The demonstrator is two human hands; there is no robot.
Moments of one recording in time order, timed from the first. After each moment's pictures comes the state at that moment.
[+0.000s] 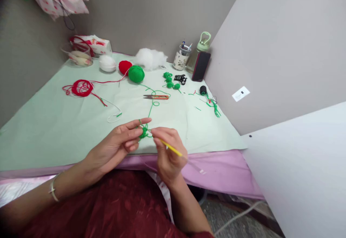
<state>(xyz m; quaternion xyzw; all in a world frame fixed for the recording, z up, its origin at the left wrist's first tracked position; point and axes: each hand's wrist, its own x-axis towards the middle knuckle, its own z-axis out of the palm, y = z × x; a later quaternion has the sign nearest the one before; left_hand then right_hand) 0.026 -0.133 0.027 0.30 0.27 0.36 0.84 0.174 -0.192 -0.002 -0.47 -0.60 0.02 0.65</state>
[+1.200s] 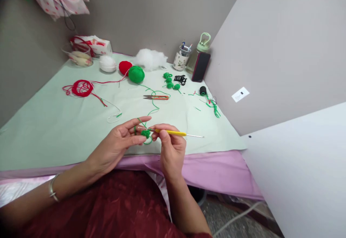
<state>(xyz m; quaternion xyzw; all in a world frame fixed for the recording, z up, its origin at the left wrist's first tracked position) 0.027 -0.135 0.019 0.37 0.28 0.38 0.80 0.174 -0.181 -0.002 -0.40 -0.43 0.34 0.73</state>
